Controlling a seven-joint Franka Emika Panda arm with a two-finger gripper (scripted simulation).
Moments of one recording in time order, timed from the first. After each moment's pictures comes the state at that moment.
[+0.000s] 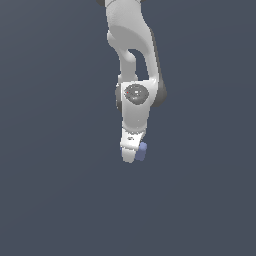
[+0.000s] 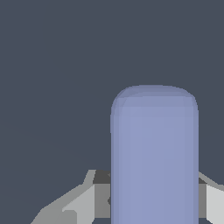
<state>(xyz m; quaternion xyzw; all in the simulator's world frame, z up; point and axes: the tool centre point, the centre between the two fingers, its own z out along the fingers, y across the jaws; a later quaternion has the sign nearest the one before) 0.004 0.024 0.099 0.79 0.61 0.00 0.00</state>
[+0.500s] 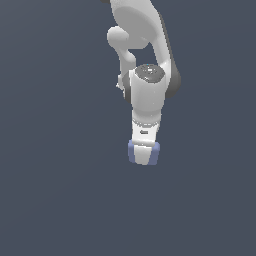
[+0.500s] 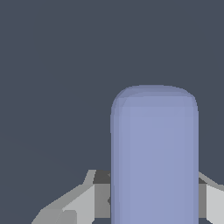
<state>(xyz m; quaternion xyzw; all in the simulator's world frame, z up) 0.051 0.060 0.169 0.76 0.64 0.06 0.03</state>
